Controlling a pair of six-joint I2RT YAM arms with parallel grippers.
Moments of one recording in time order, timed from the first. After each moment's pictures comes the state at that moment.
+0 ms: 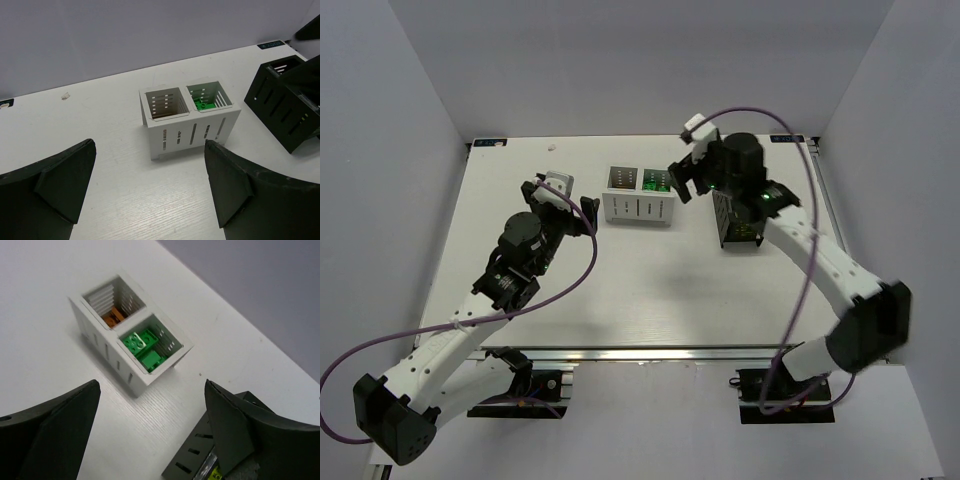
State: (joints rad) left arm -0.59 0.91 0.79 0.11 -0.28 0.02; right arm 0.53 1.54 1.37 -0.21 -0.14 -0.30
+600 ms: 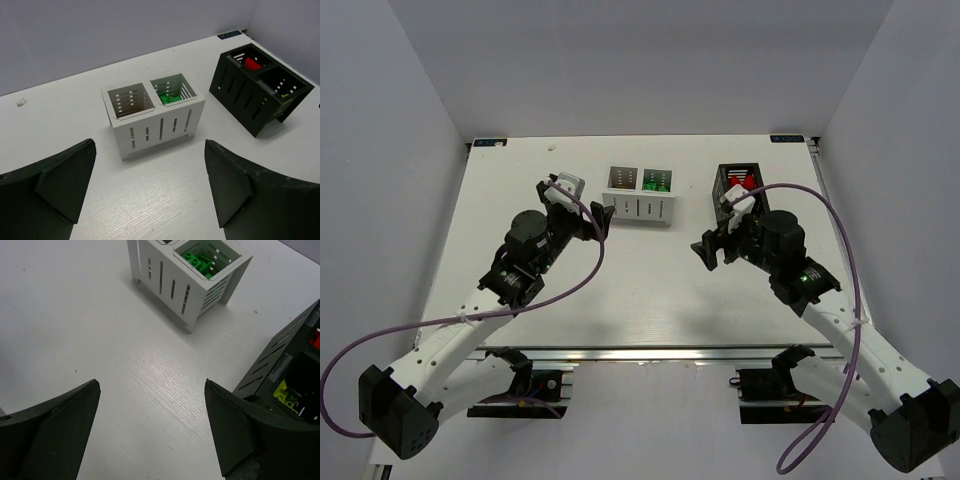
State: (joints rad) left arm -0.59 0.94 0.79 0.14 -0.11 -0.02; right arm 0.51 0.89 0.74 -0.17 -0.27 -0.13
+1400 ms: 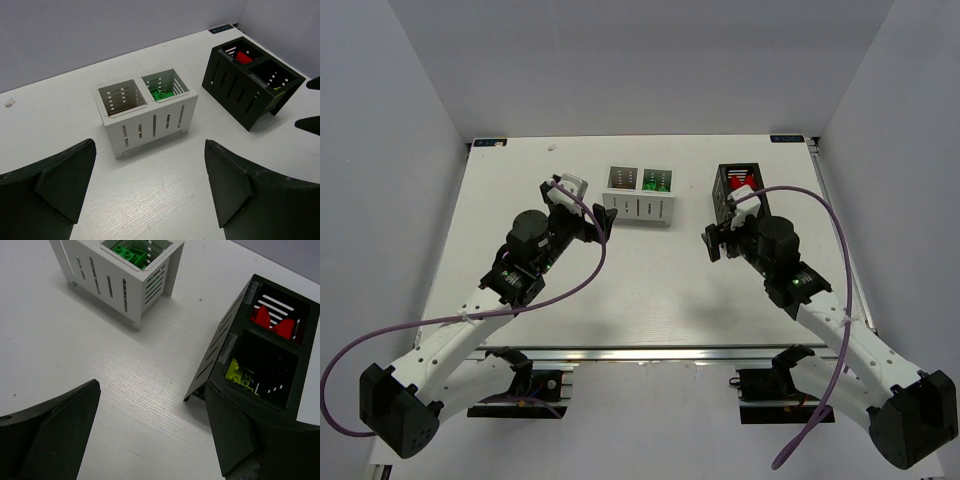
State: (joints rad) left arm -0.59 0.95 0.78 0.14 -0.06 -0.02; right arm 0.50 0.91 0.64 0.00 -0.03 -0.12
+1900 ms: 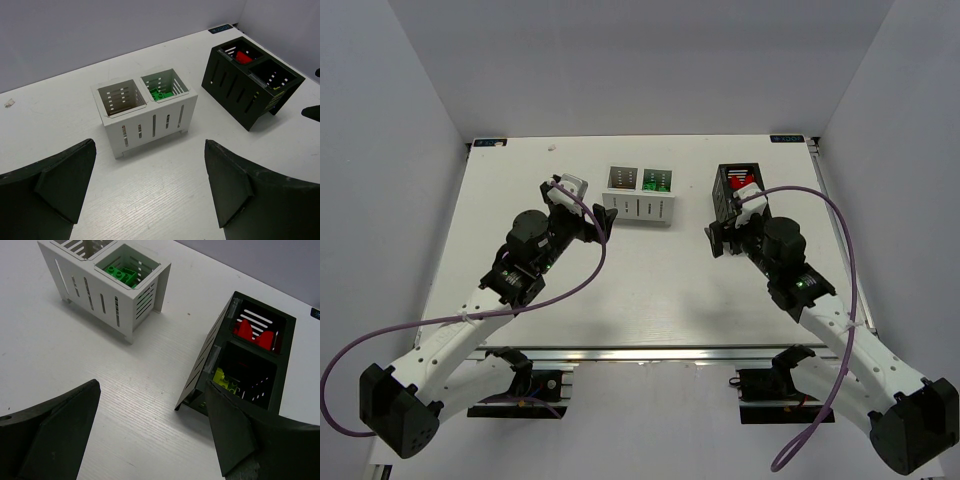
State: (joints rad) left arm -0.59 0.95 0.78 0.14 -0.06 -0.02; right arm 0.50 0.88 0.64 0.03 0.00 -0.14
